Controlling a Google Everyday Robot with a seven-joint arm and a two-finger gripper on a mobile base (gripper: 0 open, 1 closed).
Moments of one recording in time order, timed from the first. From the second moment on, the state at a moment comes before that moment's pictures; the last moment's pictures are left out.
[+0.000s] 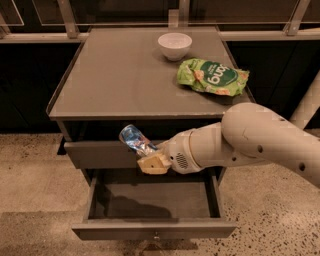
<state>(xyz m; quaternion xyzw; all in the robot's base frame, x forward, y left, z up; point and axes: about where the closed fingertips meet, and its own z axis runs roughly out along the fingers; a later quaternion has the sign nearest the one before) 0.455 0.016 0.789 -0.38 0.81 0.31 0.31</state>
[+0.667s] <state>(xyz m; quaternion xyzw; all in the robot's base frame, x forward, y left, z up) 0.436 0.016 0.708 -0.35 0.80 0.40 0.28</state>
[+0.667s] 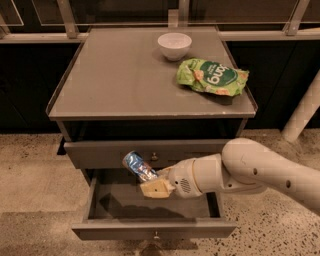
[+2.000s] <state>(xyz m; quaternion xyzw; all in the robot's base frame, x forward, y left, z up) 0.421 0.003 0.603 -0.24 0.84 0.44 0.23</state>
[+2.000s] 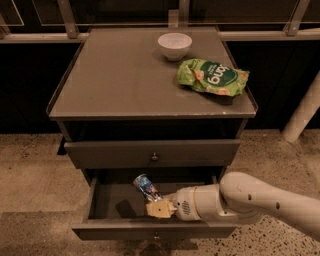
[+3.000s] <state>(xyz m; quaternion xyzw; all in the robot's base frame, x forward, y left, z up) 0.441 -0.023 0.551 -0.16 0.84 0.45 0.25</state>
